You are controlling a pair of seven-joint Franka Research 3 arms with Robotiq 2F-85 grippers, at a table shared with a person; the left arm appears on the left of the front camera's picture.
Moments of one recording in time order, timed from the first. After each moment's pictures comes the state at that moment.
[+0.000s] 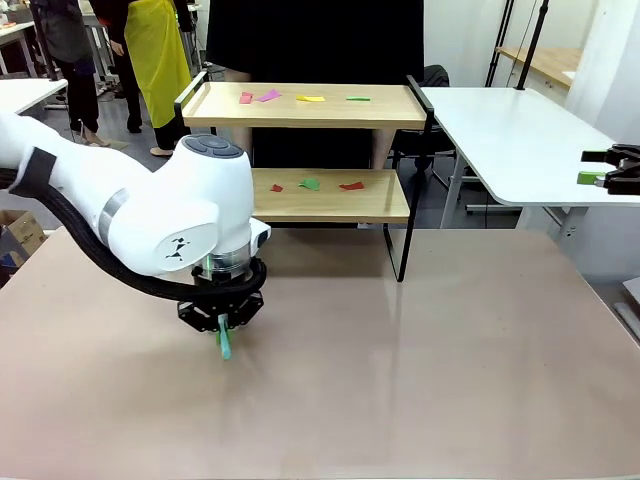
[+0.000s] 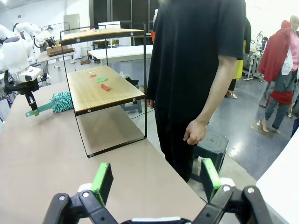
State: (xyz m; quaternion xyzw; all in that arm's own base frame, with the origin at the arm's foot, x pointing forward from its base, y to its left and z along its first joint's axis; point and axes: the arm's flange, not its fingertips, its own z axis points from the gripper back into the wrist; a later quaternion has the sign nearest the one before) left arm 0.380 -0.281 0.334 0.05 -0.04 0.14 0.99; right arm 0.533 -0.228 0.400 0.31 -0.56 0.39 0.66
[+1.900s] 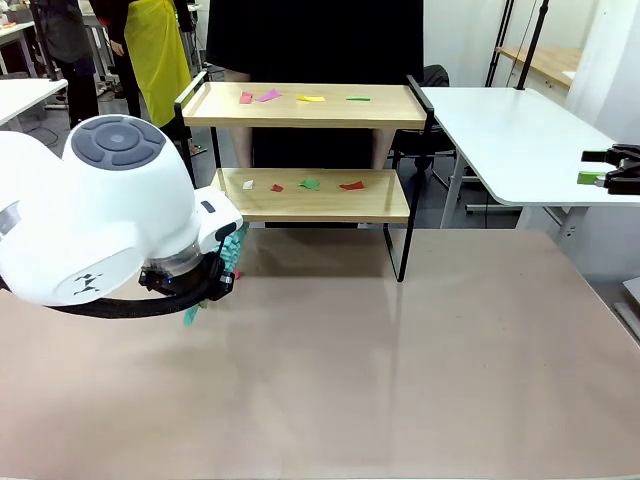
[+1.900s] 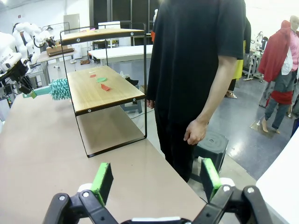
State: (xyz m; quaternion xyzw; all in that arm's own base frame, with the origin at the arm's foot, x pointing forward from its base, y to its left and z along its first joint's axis) left arm 0.334 -0.243 0.396 0.04 -0.22 -0.06 0.97; right arm 0.533 -0.228 0.400 0.31 -0.56 0.39 0.66
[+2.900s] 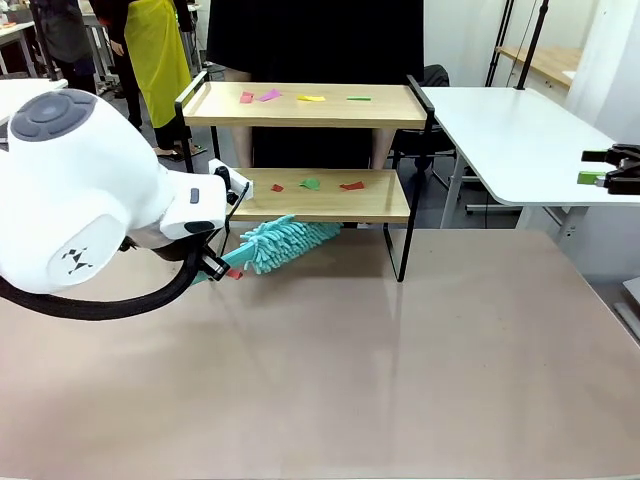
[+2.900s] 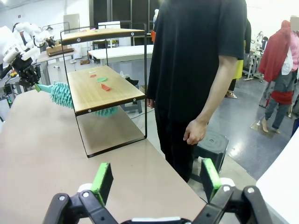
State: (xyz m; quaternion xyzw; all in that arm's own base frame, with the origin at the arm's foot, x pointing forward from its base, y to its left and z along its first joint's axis) left arm 0.365 -0.227 0.420 -0.01 -0.27 -0.39 0.88; right arm 0.533 -0.228 0.400 0.31 -0.56 0.39 0.66
